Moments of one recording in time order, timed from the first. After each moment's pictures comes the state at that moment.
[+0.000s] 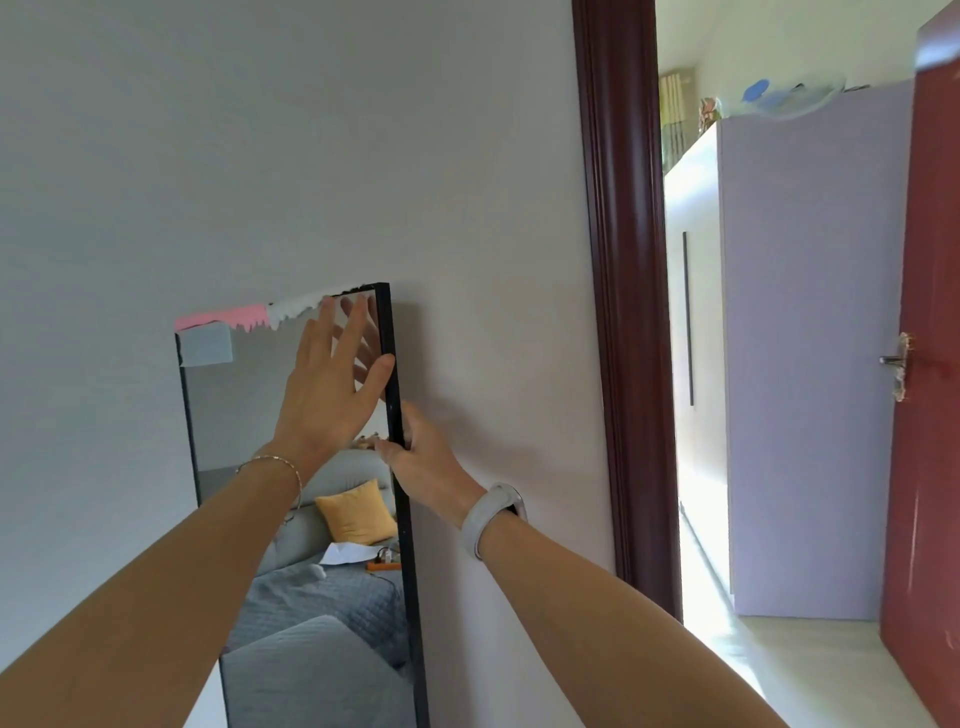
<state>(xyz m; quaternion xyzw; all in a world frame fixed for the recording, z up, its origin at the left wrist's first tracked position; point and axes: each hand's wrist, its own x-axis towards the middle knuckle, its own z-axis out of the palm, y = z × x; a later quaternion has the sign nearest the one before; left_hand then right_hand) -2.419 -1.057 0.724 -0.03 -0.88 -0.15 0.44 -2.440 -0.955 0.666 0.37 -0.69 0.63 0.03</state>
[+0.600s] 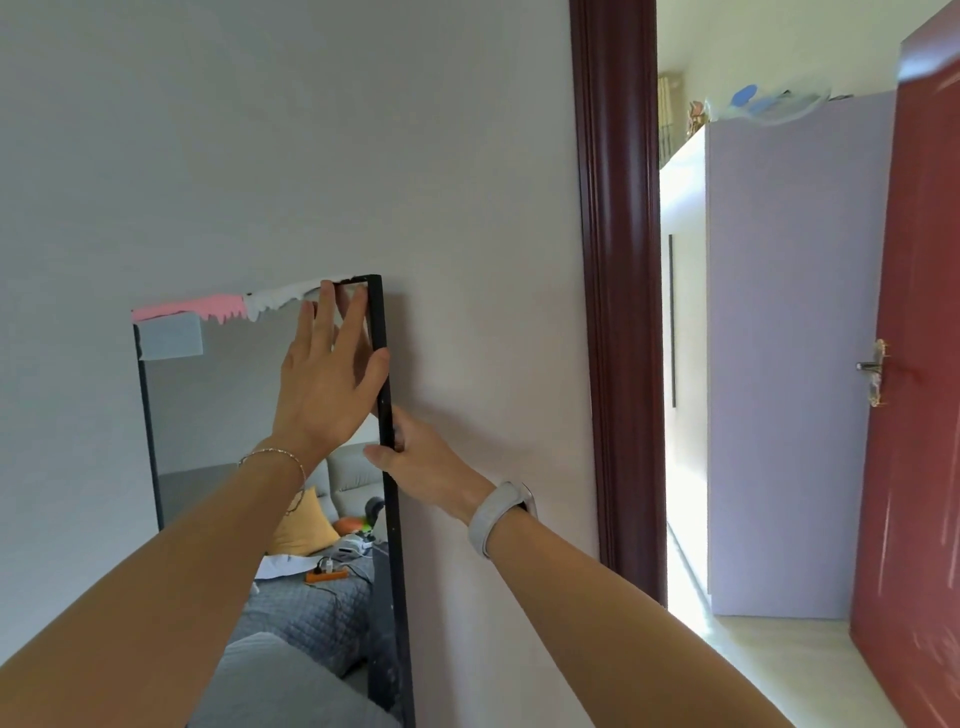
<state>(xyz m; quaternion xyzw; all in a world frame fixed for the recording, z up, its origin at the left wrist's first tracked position) -2.448 -1.050 0.720 -0.02 -0.89 -0.12 0.45 -2.462 -0.938 0.667 0.38 -0.75 0.55 -0.02</state>
